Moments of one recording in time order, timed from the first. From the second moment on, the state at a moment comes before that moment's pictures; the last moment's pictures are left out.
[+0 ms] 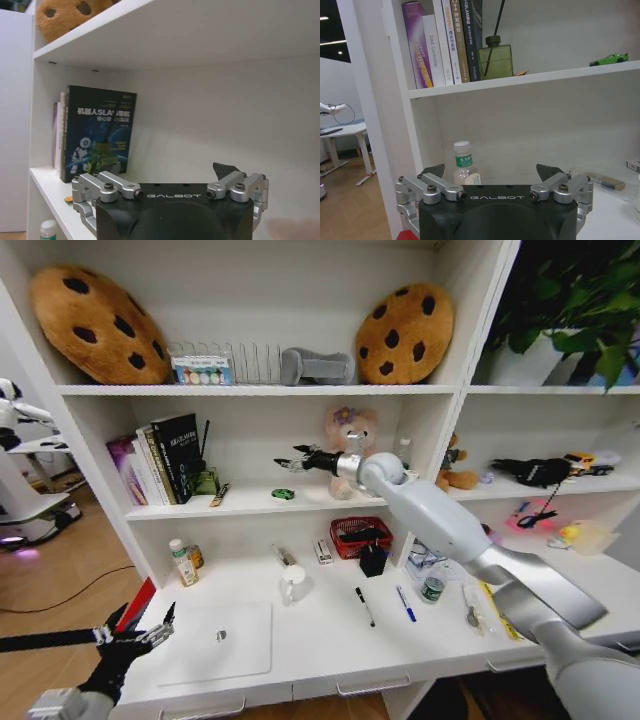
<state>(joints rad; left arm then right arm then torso) 2.00 -1.25 -1.01 -2.35 -0.43 0.09 0.00 0.03 0.98 -0.32 1.48 1.05 -0.39 -0.29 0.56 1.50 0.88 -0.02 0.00</state>
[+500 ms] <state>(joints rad) 2.00 -1.25 -1.01 -2.35 -0.43 0.09 0.00 -0.87 0.64 0.37 2.19 0.95 -0.29 0.05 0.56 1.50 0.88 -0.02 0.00</state>
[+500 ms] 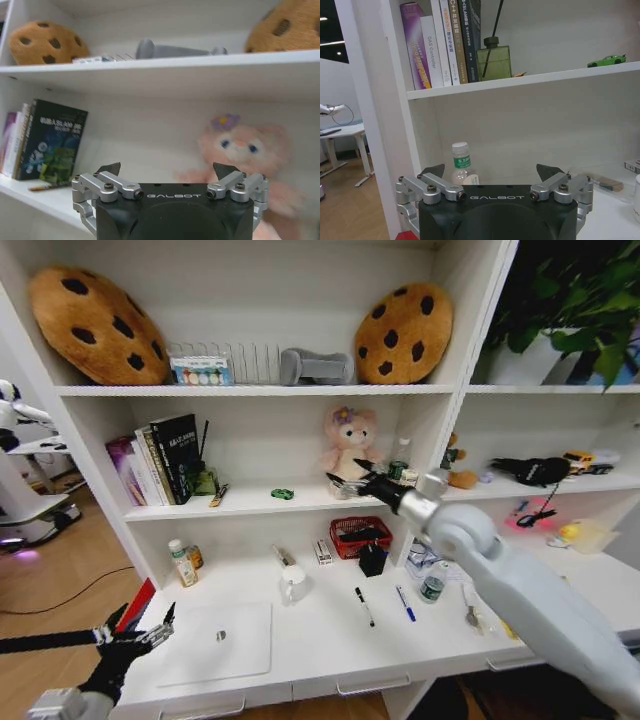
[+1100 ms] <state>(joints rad) 2.00 -1.25 -1.01 -2.35 -0.43 0.09 0.00 -1.59 0.97 0.56 2.16 0.62 -0.19 0.19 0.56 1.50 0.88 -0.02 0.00</state>
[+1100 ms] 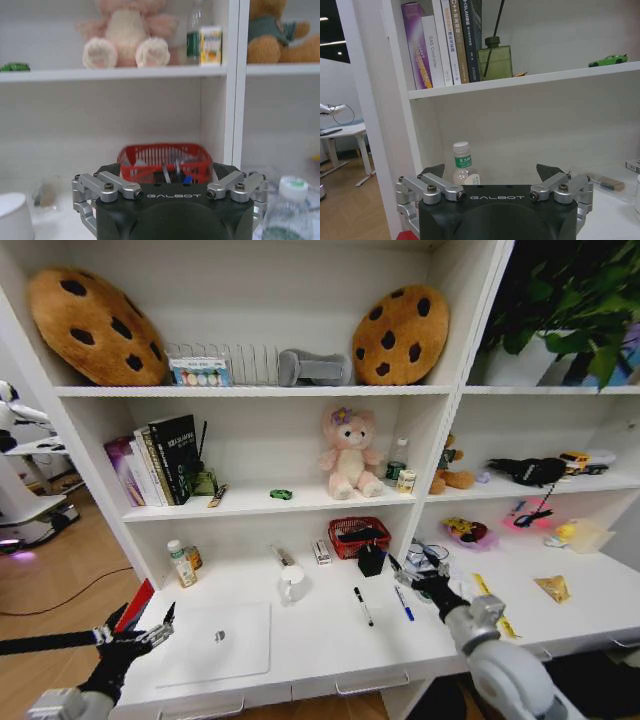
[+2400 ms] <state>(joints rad) 2.00 -1.25 -1.01 -2.35 -0.43 0.09 0.00 -1.09 0.99 0.09 1.71 0.70 -0.38 0.28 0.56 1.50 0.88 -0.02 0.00</state>
